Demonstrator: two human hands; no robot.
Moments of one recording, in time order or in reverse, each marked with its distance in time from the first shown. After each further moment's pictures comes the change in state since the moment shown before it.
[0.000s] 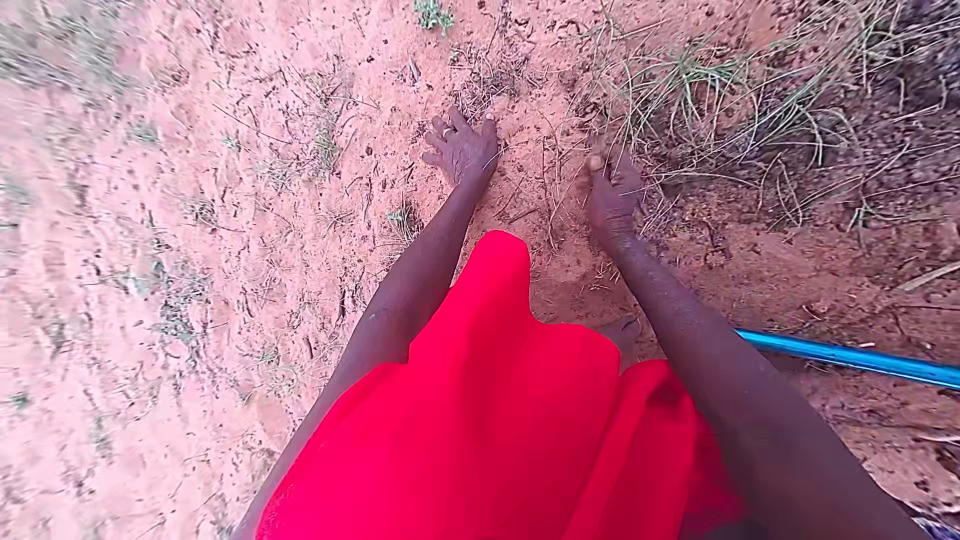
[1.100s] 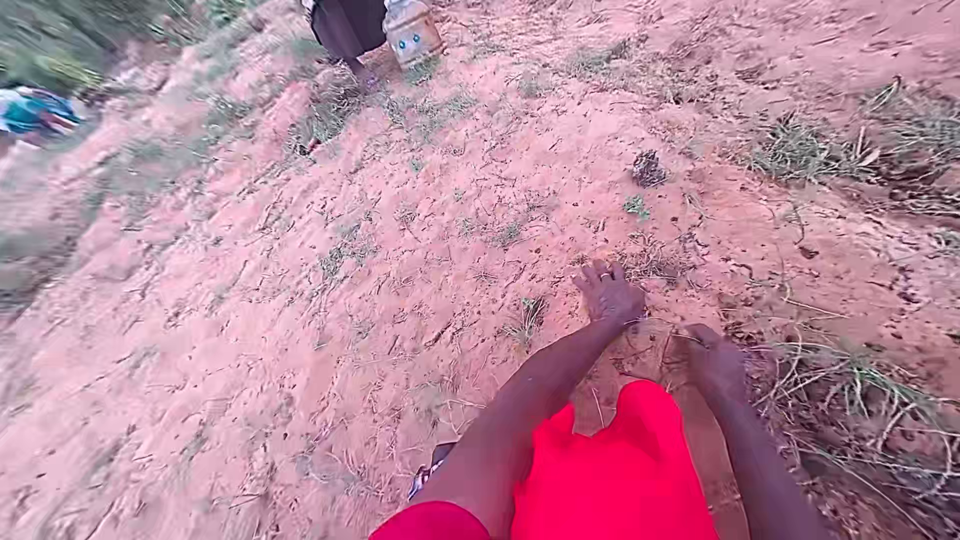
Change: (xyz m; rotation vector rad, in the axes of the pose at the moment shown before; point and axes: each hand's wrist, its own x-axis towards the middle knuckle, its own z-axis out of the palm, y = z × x) left_hand -0.006 -0.005 -0.010 -0.163 -0.033 0.059; right_hand 0.047 -0.057 0.022 -0.448 -0.463 -0.139
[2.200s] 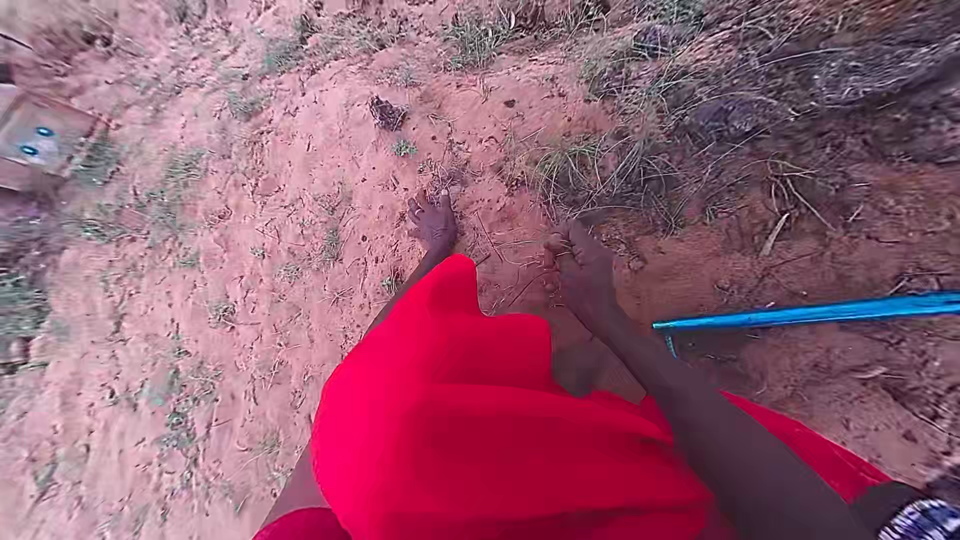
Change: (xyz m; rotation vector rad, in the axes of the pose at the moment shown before) left_hand -0.004 -0.002 0.007 -0.083 0.141 0.100; right_hand -0.201 -0.018 -0.051 0.490 0.502 -0.050
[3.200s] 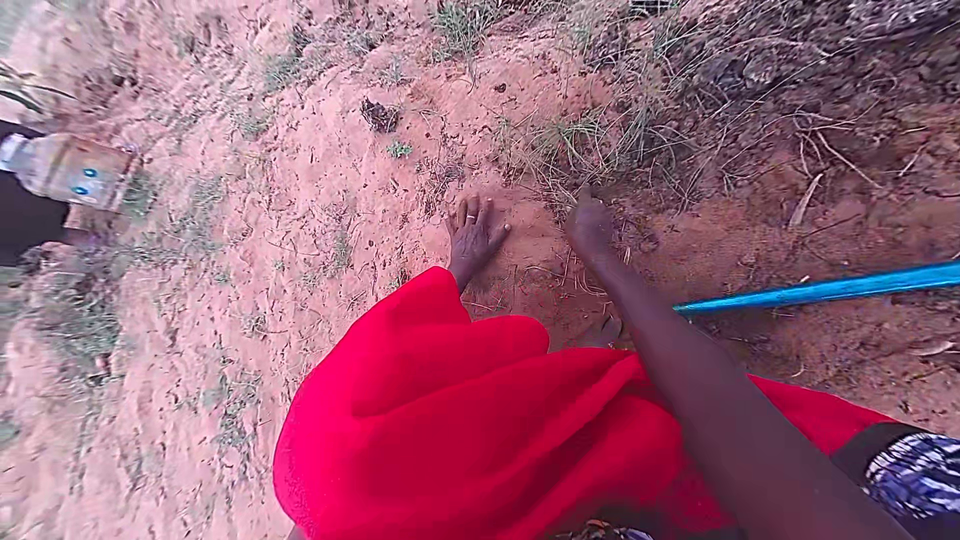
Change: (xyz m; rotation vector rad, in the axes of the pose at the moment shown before) left_hand -0.063 -0.010 0.014 0.458 -0.293 0.709; right_hand 0.085 0.102 0.022 -0.576 -0.133 0.543
